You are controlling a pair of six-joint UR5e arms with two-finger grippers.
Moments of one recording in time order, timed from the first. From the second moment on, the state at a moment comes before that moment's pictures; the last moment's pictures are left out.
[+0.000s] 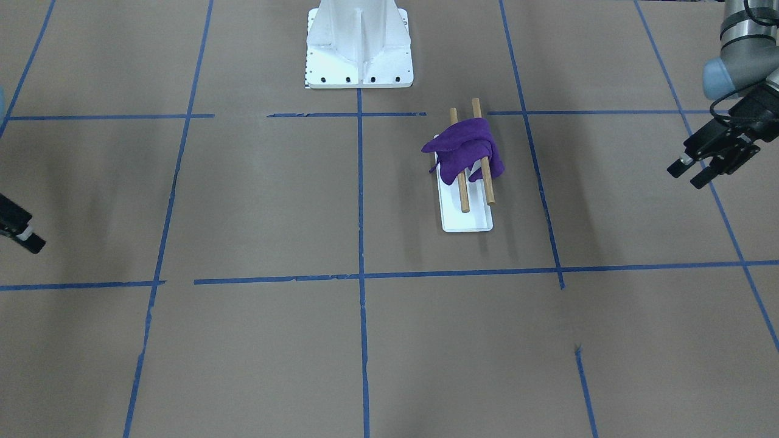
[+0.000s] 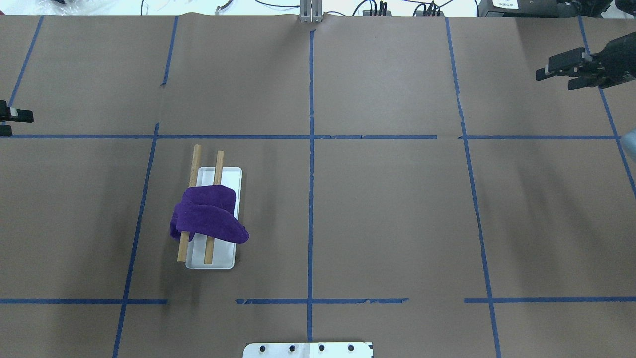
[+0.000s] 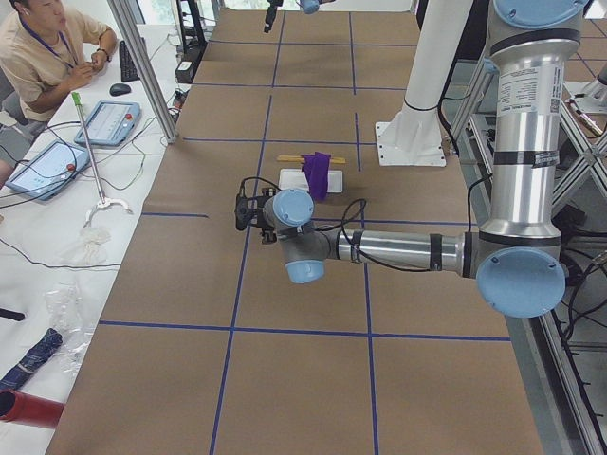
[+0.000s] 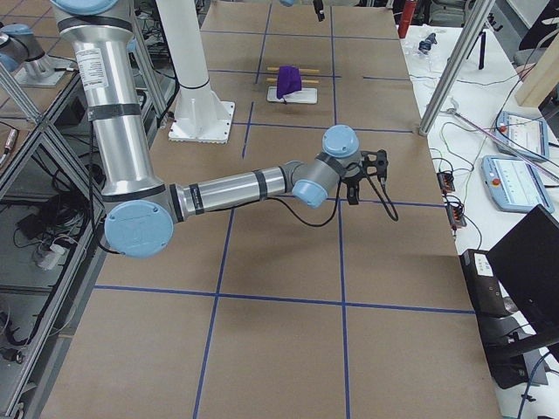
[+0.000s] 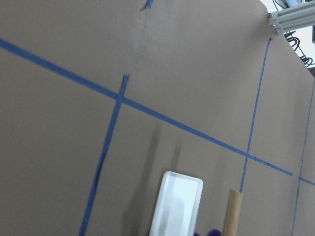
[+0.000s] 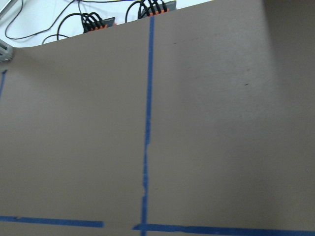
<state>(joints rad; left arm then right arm) -1.24 -1.52 -1.57 -2.83 -2.32 -1.17 1.27 -1.41 1.57 -0.87 2.32 0.85</state>
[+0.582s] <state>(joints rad) -1.50 -1.48 -1.57 -2.41 -2.20 -0.22 1.49 -1.45 1.52 -1.27 2.31 0.13</state>
